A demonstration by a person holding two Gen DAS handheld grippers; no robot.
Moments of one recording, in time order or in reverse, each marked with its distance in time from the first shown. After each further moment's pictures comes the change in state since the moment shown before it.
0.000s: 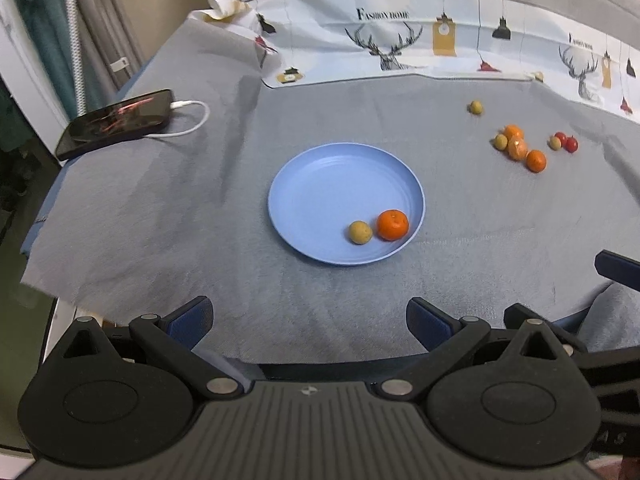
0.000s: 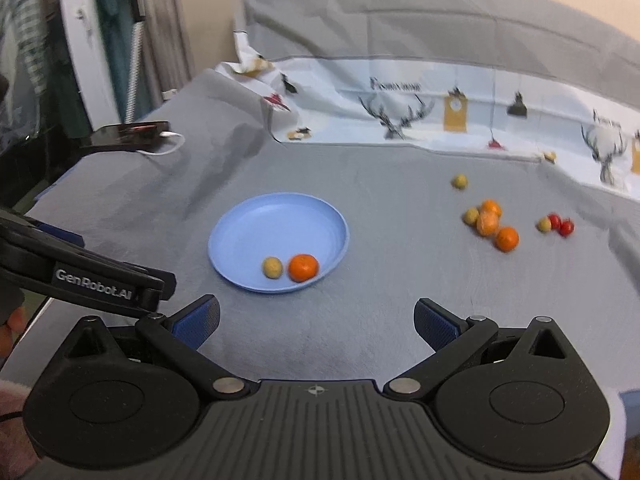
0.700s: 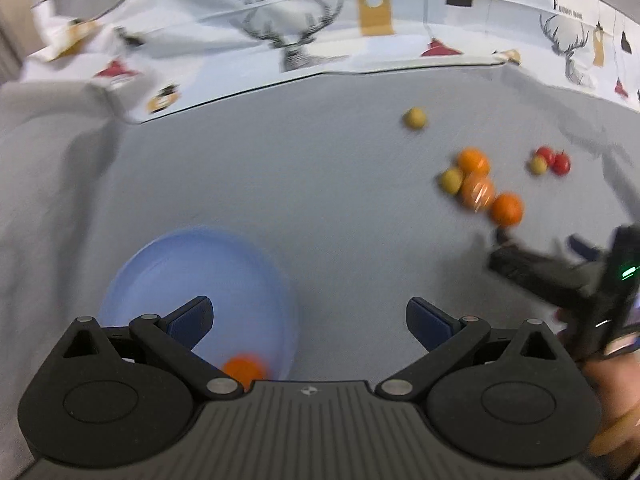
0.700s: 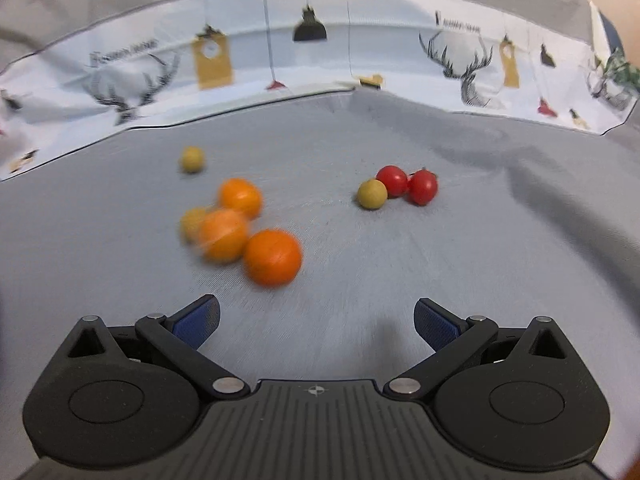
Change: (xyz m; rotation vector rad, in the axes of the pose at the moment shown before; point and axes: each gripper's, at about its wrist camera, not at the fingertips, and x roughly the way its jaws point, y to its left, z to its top) left arm 0.141 -0.156 0.158 0.086 0.091 -0.096; right arm 0.221 -0.231 0.016 0.271 0.011 -0.435
